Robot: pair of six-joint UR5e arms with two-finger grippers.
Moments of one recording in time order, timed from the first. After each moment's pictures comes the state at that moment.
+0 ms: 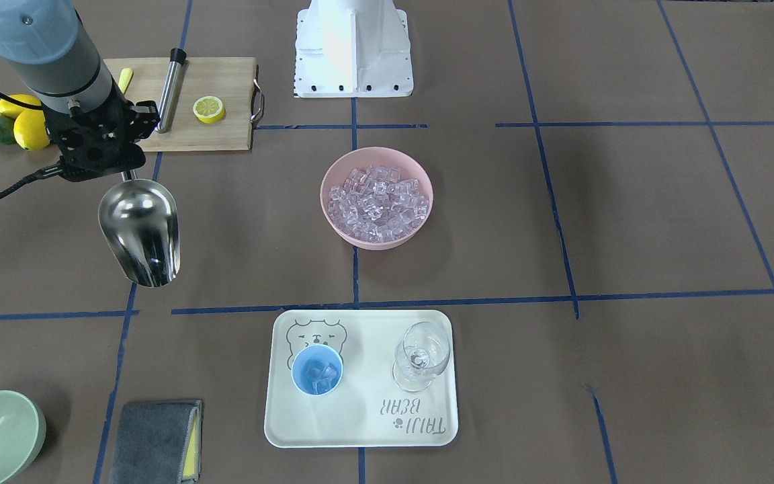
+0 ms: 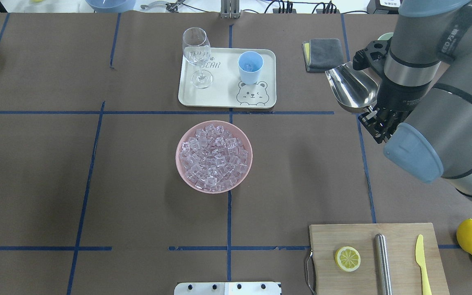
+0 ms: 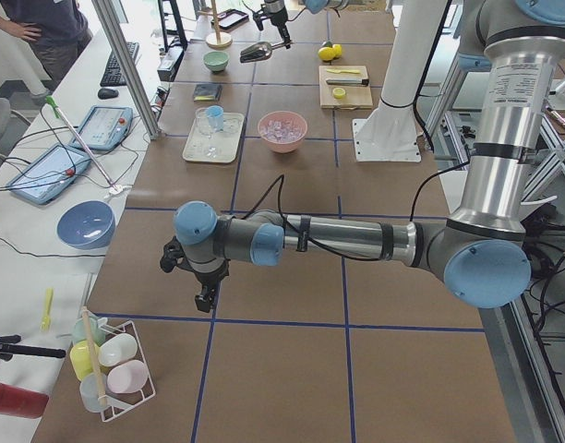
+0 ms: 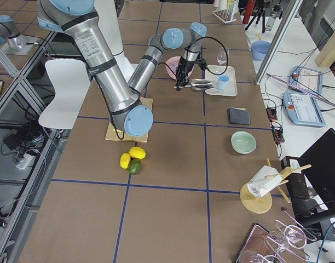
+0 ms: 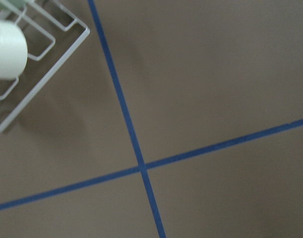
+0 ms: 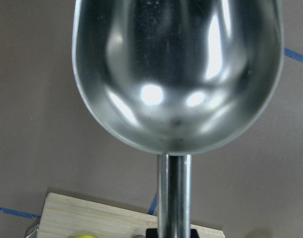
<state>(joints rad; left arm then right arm) -1.53 -1.67 -1.51 -1.62 -2.39 0.10 0.88 -1.05 2.04 -2.36 2.18 0.34</state>
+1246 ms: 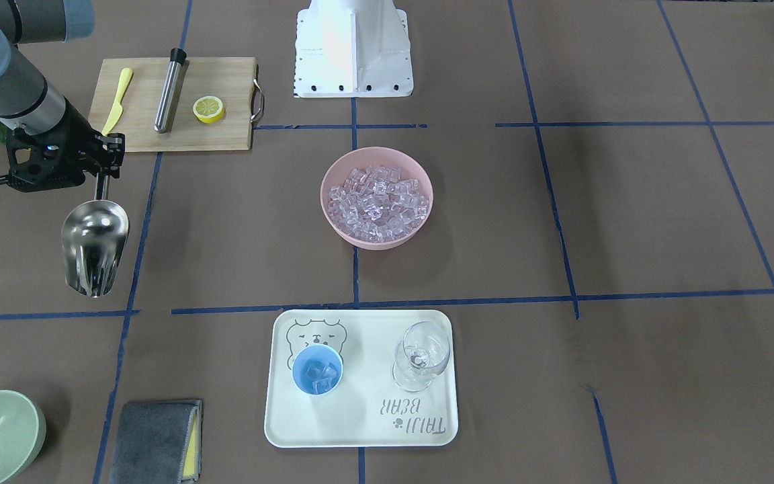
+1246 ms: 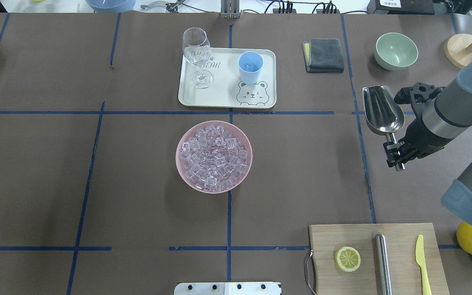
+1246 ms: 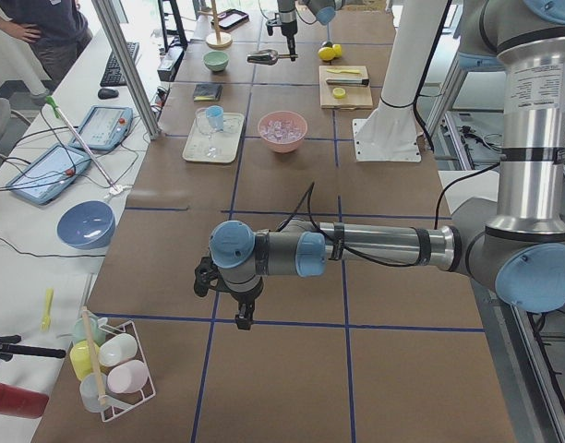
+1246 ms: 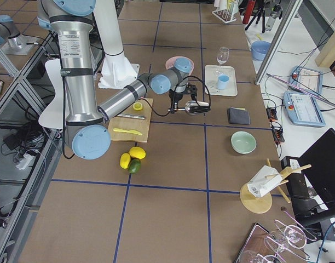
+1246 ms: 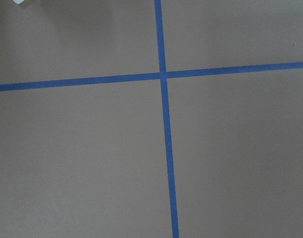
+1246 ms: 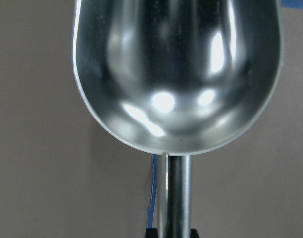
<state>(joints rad) -1.57 -1.53 -1.65 -1.51 -2.41 0.10 0.83 -1.50 2.03 -1.62 2.21 0.77</state>
